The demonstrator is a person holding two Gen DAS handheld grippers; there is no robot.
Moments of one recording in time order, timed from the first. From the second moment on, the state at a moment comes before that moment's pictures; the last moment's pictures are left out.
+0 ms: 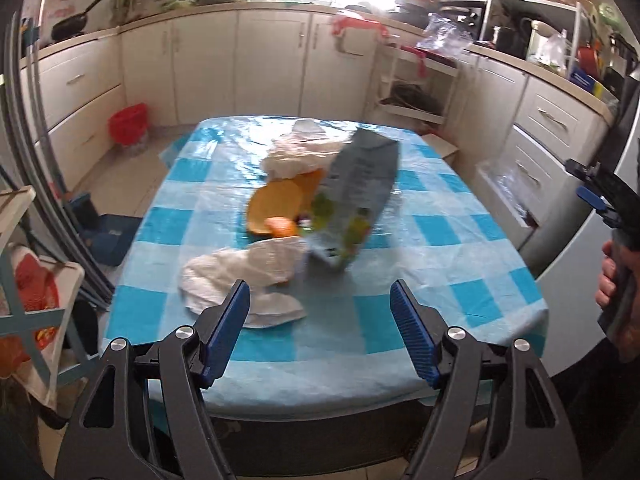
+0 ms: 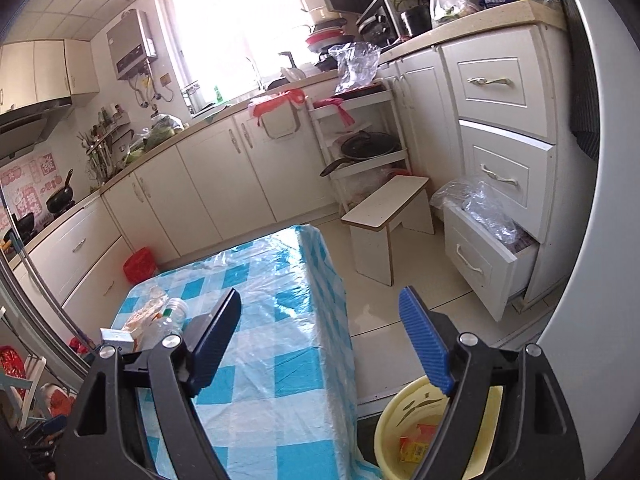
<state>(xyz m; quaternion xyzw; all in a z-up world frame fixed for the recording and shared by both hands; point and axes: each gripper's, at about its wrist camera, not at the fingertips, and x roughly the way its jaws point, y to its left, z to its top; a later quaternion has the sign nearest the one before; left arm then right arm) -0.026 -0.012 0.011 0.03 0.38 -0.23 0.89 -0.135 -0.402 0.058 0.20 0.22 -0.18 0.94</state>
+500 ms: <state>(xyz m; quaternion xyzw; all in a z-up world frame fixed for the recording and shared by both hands) 0.047 0.004 -0.051 0.12 0.42 -0.26 0.86 -0.105 -0.326 0.042 0.15 0.26 -0.11 0.95</state>
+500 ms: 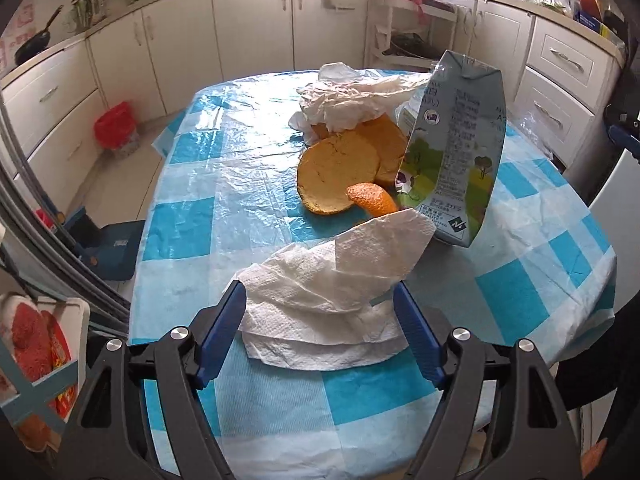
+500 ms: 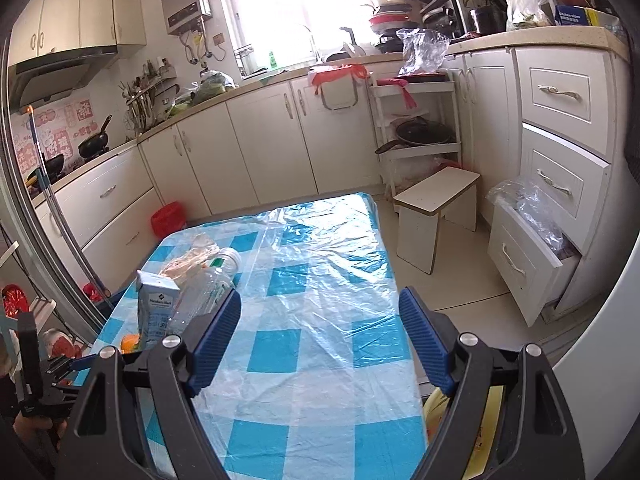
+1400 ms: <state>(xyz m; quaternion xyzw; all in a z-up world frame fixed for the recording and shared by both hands) 0.032 0.102 -0.045 -0.03 0.39 -0.21 0.90 -0.018 -0.131 -0.042 0.23 0.41 0.11 0.88</state>
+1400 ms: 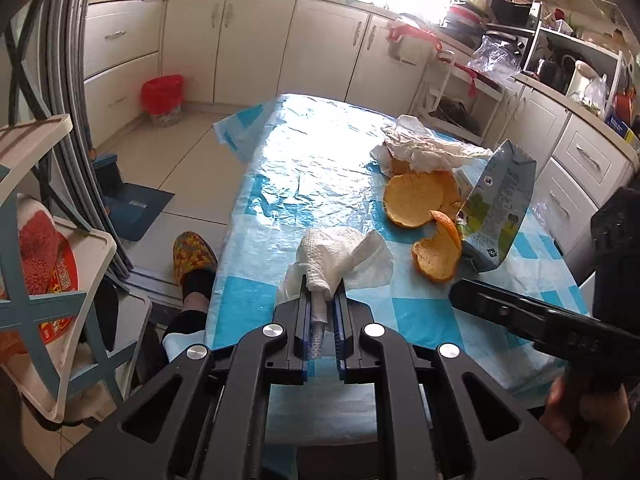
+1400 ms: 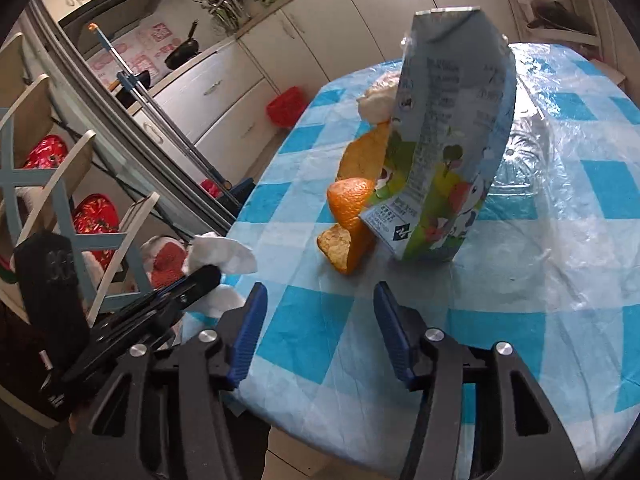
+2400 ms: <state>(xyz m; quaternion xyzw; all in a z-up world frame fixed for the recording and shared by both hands) 0.009 0.070 -0.031 -0.01 0.37 -0.27 0.89 -0.084 -0.156 -0.023 0.18 0.38 0.07 0.90</state>
